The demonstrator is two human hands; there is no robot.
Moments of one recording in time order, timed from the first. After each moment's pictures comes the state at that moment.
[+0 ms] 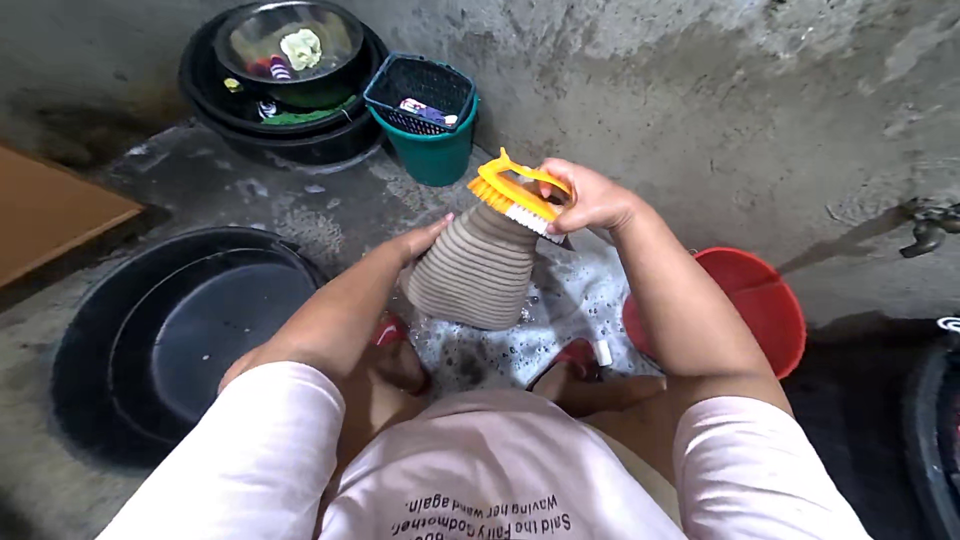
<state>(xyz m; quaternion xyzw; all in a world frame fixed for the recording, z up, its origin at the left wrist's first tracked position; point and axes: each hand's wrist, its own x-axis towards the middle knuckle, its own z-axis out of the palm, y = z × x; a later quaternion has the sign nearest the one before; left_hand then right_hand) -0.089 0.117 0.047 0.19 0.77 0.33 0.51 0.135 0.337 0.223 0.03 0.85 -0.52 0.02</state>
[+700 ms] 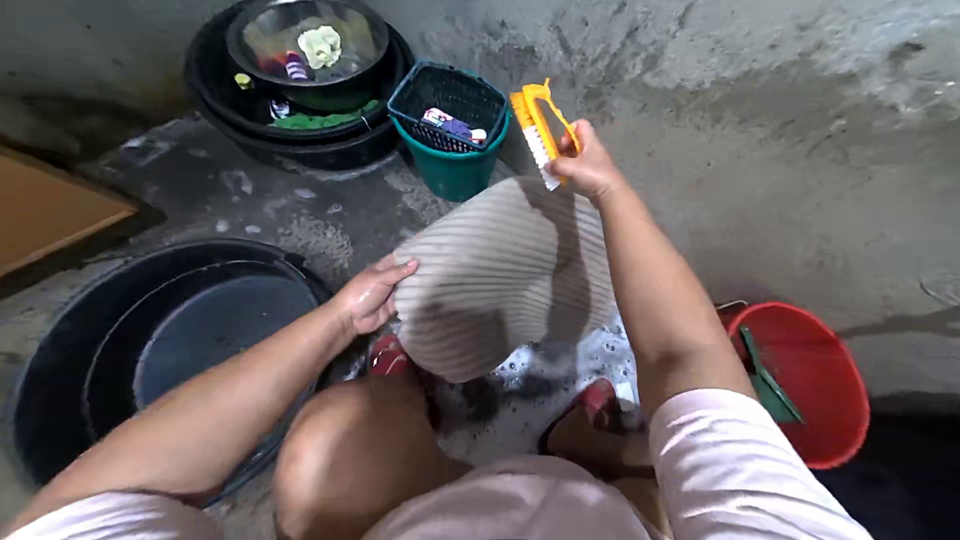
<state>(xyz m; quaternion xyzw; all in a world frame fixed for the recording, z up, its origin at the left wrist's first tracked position) -0.138 0.034 0.055 0.07 0.60 0.59 0.54 -0.025 0.412 0.143 0.25 0.82 -0.50 -0.12</state>
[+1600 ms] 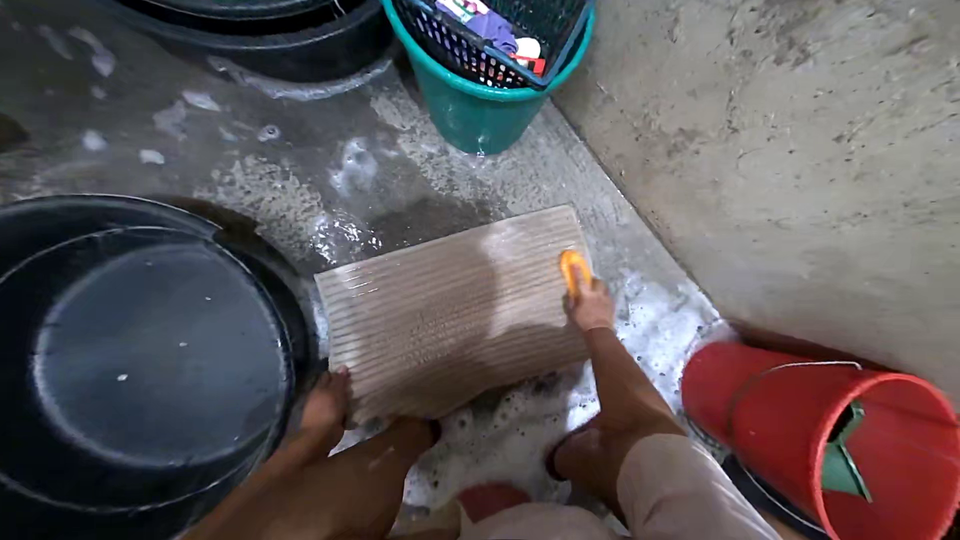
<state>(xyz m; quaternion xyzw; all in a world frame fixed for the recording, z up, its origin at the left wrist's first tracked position) -0.092 -0.122 -0.200 -0.26 0.81 0.34 0.40 0.088 0.361 -0.214 0.44 0.86 -0.13 0.23</state>
